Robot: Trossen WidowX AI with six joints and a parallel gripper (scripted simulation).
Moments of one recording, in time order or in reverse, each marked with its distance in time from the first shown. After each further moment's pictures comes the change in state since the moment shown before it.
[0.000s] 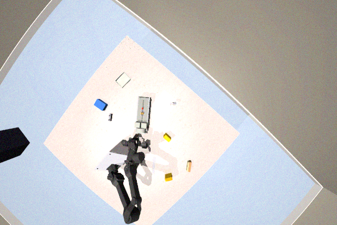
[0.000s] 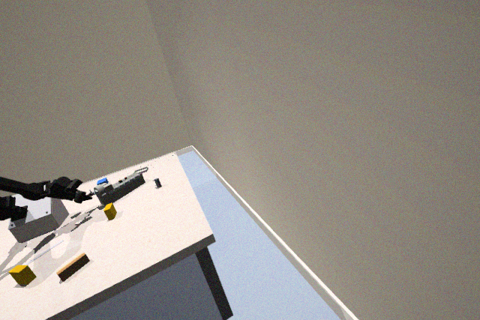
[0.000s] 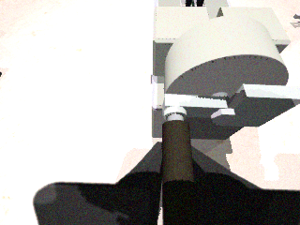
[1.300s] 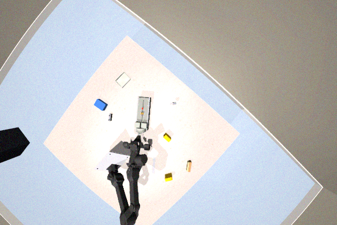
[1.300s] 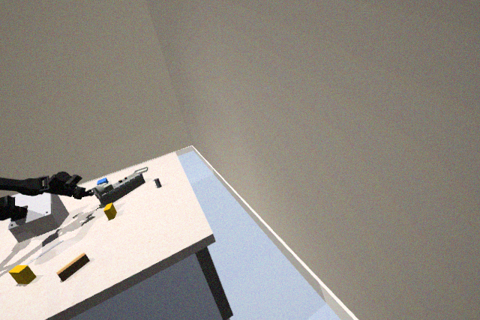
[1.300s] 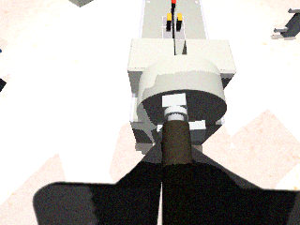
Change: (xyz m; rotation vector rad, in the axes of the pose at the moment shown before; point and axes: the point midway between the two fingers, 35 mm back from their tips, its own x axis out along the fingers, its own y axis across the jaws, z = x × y) arm -0.020 -0.023 0.020 -0.004 0.004 0.013
